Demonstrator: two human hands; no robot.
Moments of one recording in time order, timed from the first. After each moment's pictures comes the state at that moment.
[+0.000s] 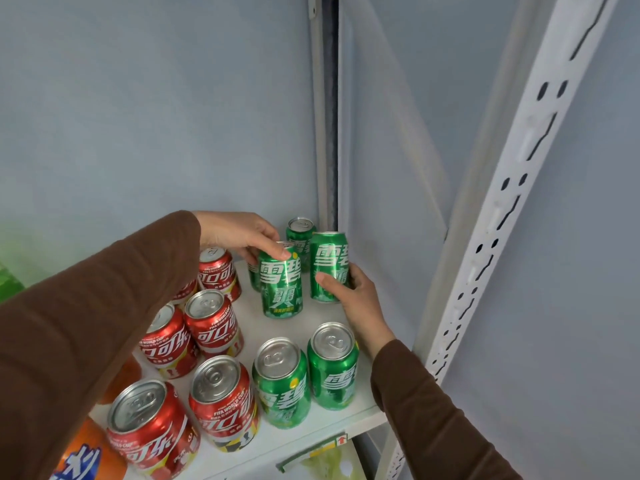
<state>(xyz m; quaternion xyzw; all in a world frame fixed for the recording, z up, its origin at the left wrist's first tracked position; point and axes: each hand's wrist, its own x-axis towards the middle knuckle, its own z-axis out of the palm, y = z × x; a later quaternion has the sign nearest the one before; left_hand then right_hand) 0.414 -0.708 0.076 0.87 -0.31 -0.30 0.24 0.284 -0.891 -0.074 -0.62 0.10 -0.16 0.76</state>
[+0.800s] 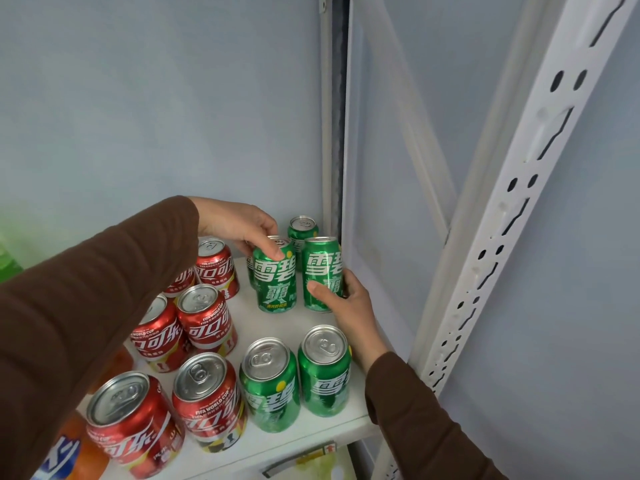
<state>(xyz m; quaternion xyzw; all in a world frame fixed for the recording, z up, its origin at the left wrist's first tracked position) 0.415 -0.716 0.083 0.89 -0.28 -0.29 0.20 0.284 -0.888 -0.082 -0.62 0.08 -0.15 0.77</state>
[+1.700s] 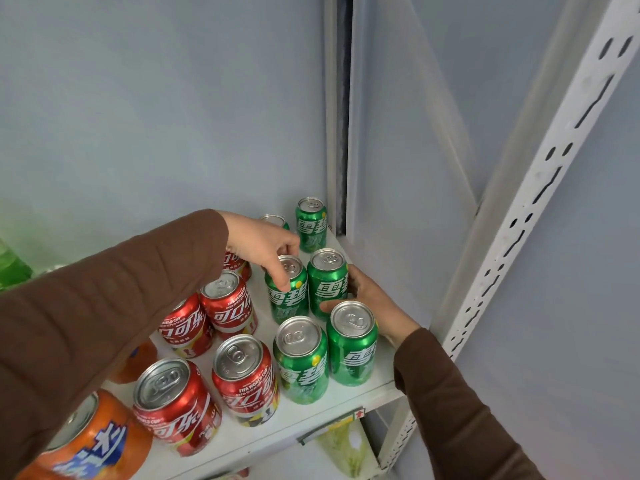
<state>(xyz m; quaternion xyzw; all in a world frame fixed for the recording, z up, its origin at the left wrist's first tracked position) 0.396 -0.712 0.053 0.87 -0.40 -0.30 0.01 0.269 -0.890 -0.086 -0.74 0.06 -0.01 0.67</state>
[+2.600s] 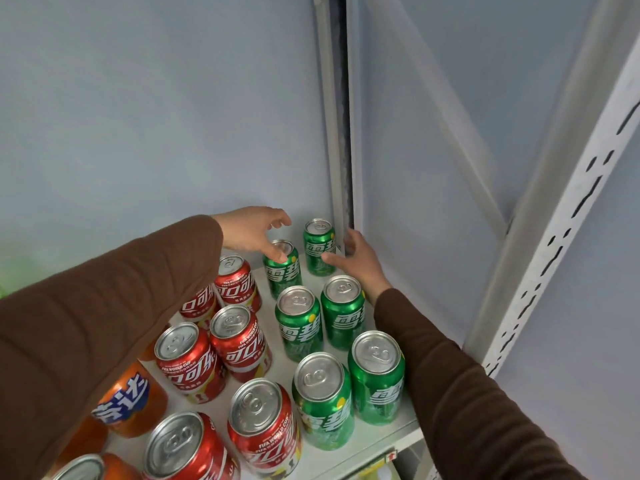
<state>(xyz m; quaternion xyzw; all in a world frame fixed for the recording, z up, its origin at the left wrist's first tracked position) 0.469 -0.702 0.067 0.92 -0.37 -0.14 0.05 0.385 -0.902 -0.075 -0.77 0.14 -0.14 0.61</state>
